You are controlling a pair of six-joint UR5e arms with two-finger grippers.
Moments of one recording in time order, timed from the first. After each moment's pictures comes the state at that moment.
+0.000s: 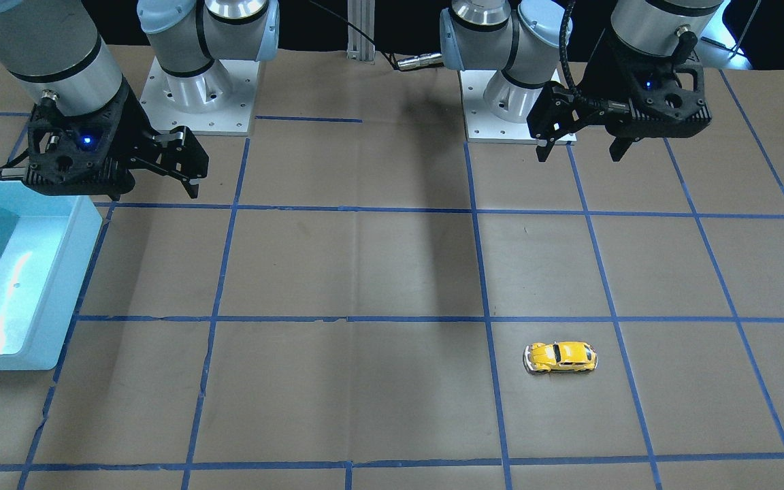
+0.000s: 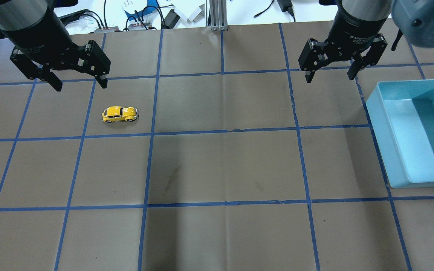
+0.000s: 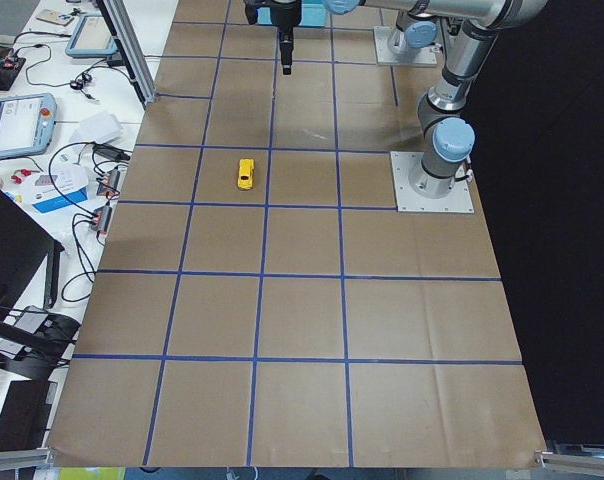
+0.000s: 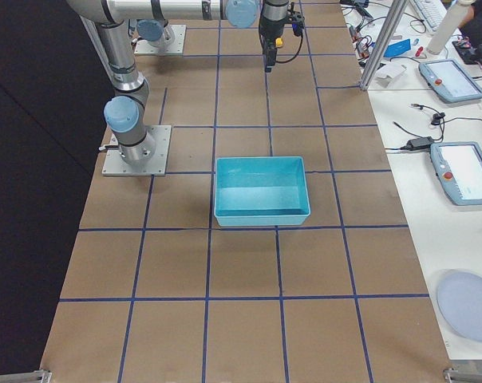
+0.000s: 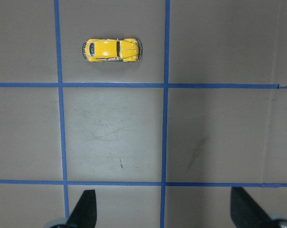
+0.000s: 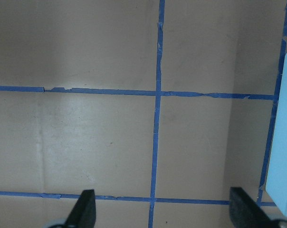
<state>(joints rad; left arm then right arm) -1.52 -1.56 -1.47 -1.69 1.59 0.02 1.57 -1.49 1.49 -1.53 -1.55 -0.05</state>
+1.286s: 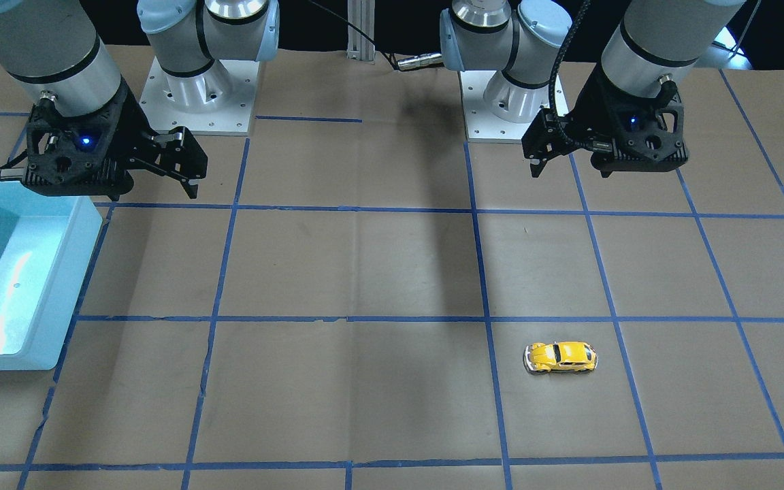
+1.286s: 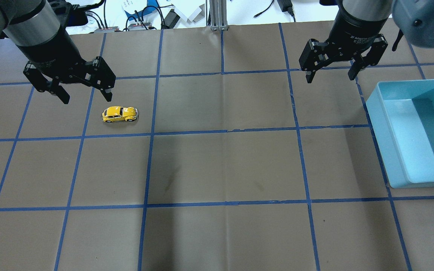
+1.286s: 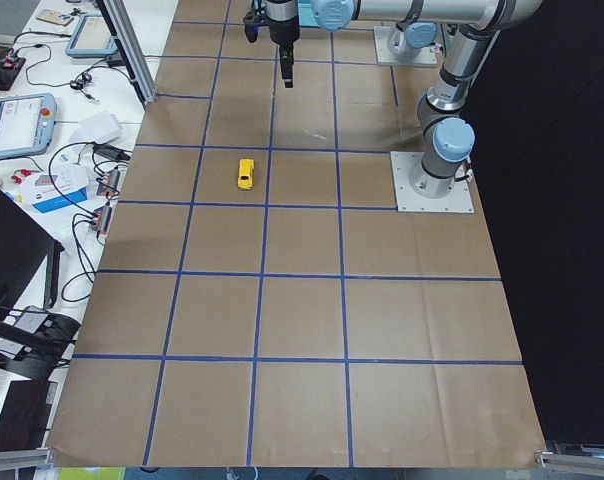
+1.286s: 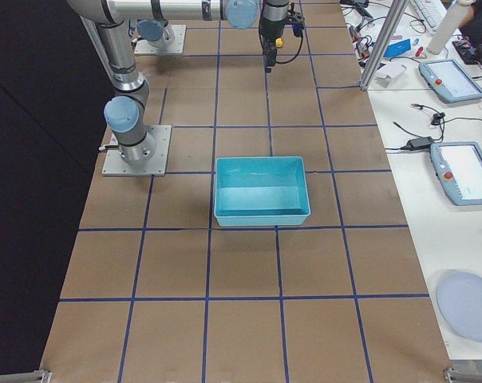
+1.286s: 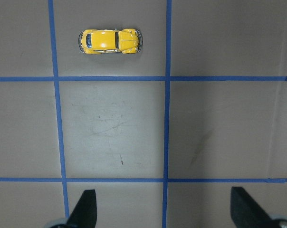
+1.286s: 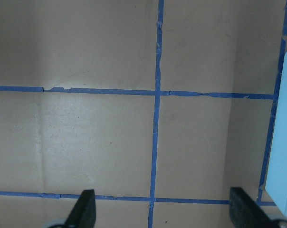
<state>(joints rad) -1.50 -1.59 -1.55 -1.68 1.59 0.06 1.56 -1.49 1.49 -1.53 -1.55 -0.05</state>
